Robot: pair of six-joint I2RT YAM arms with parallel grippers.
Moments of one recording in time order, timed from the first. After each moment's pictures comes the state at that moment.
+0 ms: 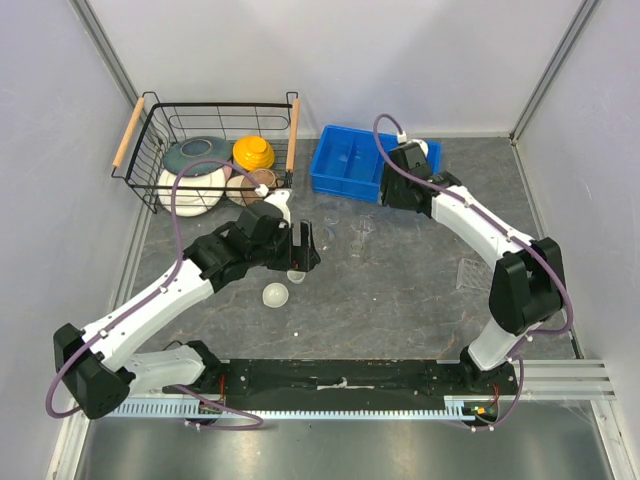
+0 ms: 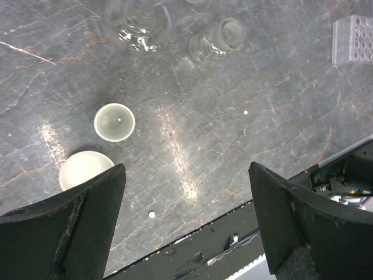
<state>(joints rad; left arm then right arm) -0.76 1.13 1.04 -0.65 -0.04 -0.56 0.40 1.68 1.39 -0.53 0.22 0.48</state>
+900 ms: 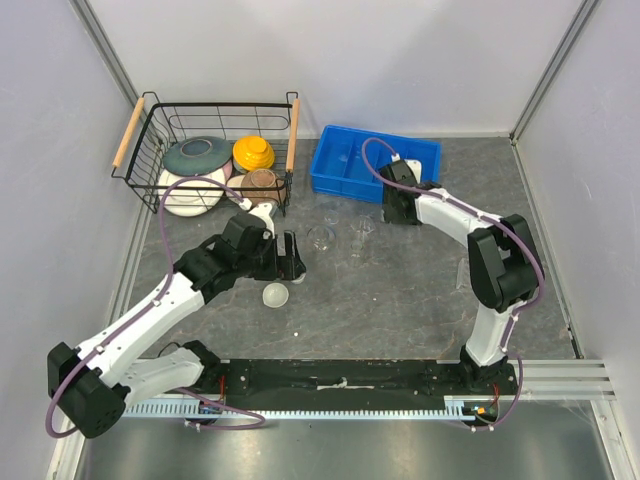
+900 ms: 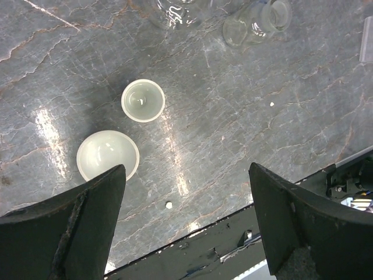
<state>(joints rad) -0.65 1.04 0.87 -0.62 0.01 -0.56 0.41 1.85 1.29 -0.49 0.36 0.45</state>
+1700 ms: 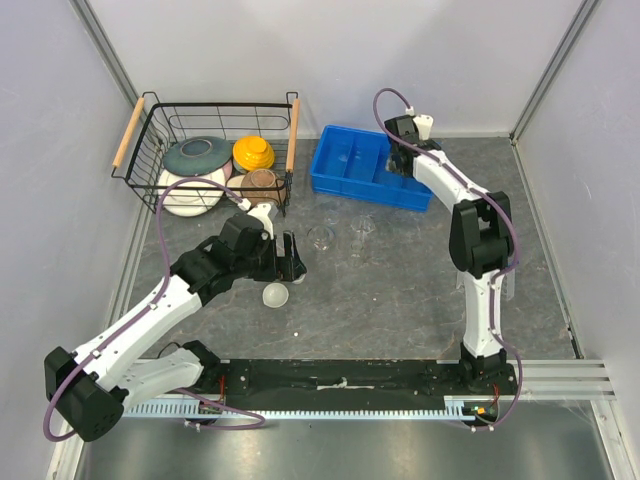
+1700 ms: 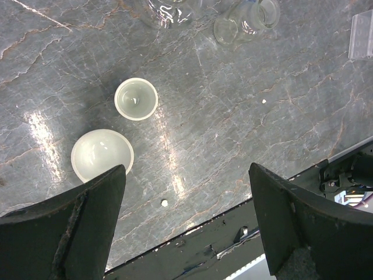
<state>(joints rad) -0.65 1.01 0.87 -0.62 0.04 -0.56 0.31 2.15 1.85 -0.56 0.50 0.49</state>
